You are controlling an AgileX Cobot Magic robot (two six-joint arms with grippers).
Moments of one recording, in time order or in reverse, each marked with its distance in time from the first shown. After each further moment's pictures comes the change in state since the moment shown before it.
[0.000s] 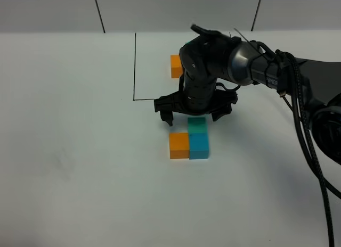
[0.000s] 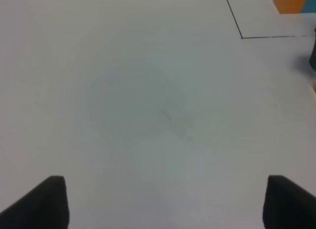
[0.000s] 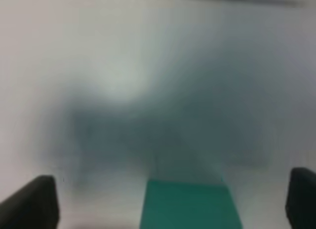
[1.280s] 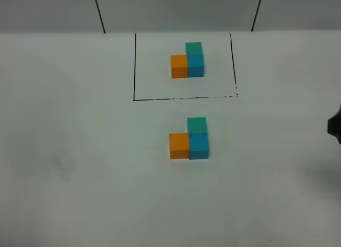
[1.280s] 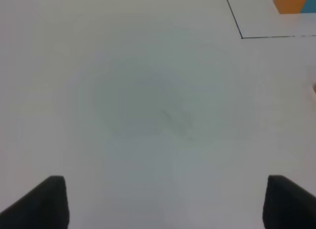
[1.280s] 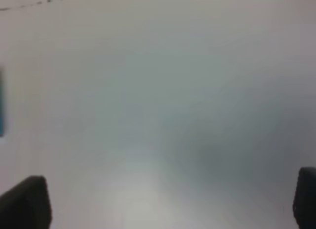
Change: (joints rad) left arm 0.000 0.000 0.000 0.000 0.000 0.000; right arm -0.528 -1.359 0.984 0.088 -0.057 -0.343
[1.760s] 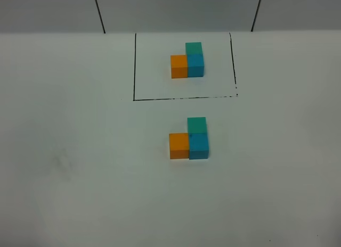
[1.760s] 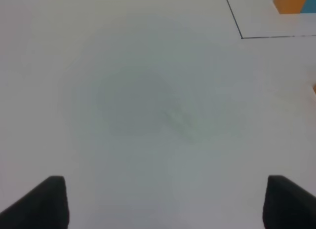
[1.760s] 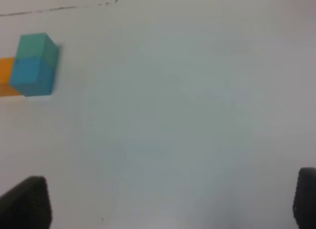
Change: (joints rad) left arm 0.000 0.000 0.000 0.000 0.000 0.000; right arm 0.096 -0.684 0.166 -0.013 0.244 -0.002
